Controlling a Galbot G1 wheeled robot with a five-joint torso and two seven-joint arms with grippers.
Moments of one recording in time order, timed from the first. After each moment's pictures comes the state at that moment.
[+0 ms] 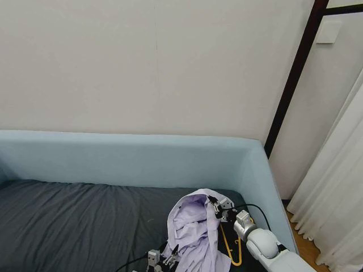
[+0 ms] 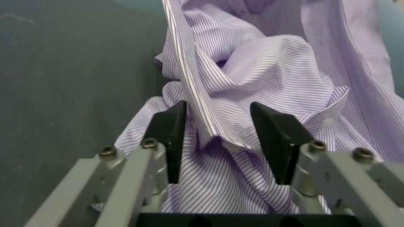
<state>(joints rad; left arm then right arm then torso) 1.20 -1.46 -0.27 -1.14 -0.47 -0.28 0.33 -0.81 1.03 -0.08 1.38 0.33 0.07 -0.09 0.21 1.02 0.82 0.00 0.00</state>
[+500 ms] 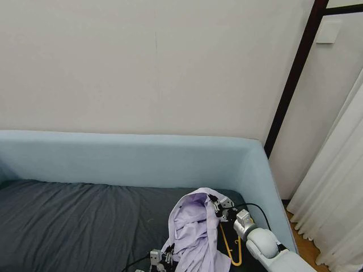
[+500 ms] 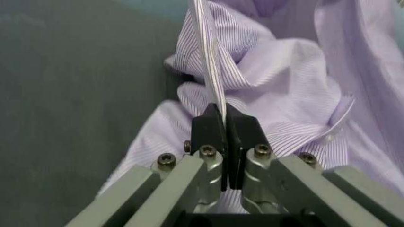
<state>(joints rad) 1.19 -1.45 -0.27 -1.14 -0.49 -0.29 0.33 -0.81 1.02 -0.07 1.39 0.34 0.07 -0.09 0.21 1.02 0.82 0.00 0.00</state>
